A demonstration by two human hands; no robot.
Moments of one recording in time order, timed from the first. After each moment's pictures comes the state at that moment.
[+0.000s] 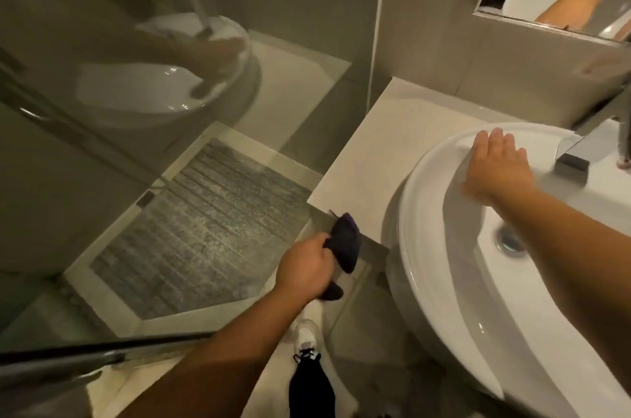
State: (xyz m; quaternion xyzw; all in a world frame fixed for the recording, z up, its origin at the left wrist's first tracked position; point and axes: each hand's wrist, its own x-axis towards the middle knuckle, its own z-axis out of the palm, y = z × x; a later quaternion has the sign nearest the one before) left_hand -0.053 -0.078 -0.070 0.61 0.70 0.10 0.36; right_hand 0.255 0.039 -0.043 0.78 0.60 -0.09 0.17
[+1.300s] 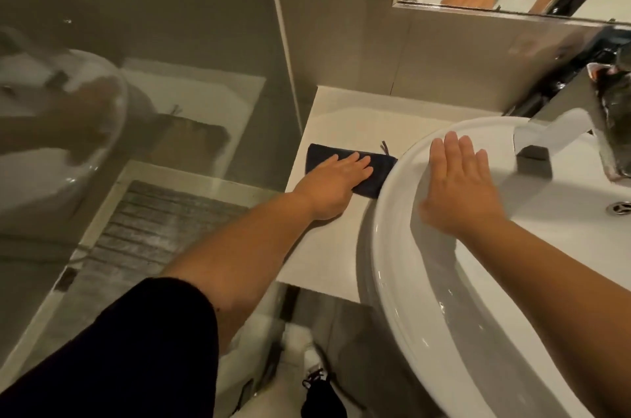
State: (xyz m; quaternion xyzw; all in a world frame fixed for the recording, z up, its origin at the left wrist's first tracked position) left_hand 0.058 0.162 -0.104 0.94 0.27 -0.06 0.17; right_hand 0.251 0.041 -0.067 0.80 0.58 -0.07 0.11
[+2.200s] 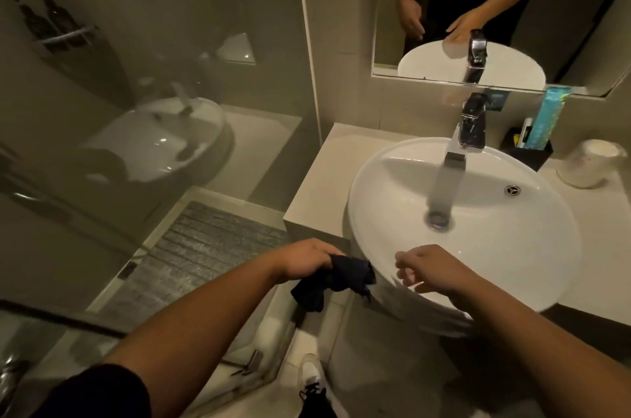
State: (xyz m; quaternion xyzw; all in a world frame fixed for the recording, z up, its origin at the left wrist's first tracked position) left_hand -0.038 -0.118 0.039 0.70 0.45 -0.06 0.55; right_hand 0.203 -0.205 0.028 0.72 0.41 -0.51 -0.23
